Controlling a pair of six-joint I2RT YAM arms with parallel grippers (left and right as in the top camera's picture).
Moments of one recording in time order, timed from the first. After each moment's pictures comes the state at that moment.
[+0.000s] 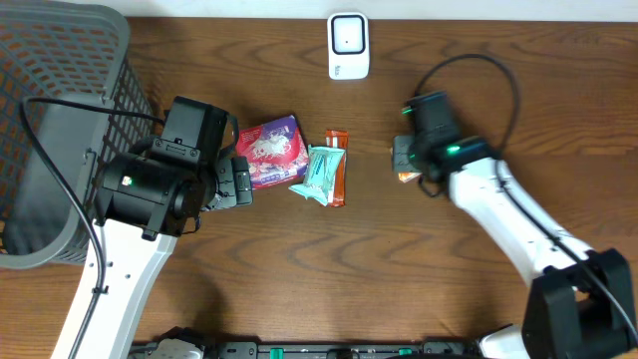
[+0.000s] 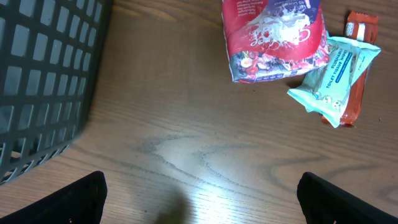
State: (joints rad) left arm -0.31 1.27 1.43 -1.37 -0.19 -0.41; right arm 0.43 1.64 1.12 -0.55 0.30 0.32
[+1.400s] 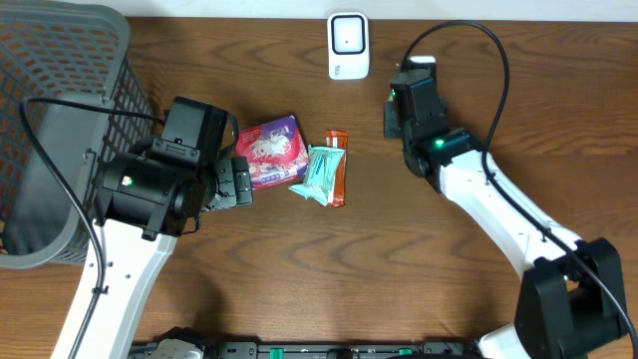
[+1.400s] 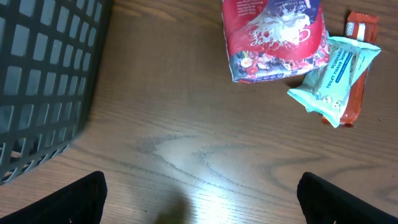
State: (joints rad) left arm -0.31 1.27 1.43 -1.37 -0.19 -0.41; right arm 0.40 1.69 1.19 -0.29 0.36 0.30
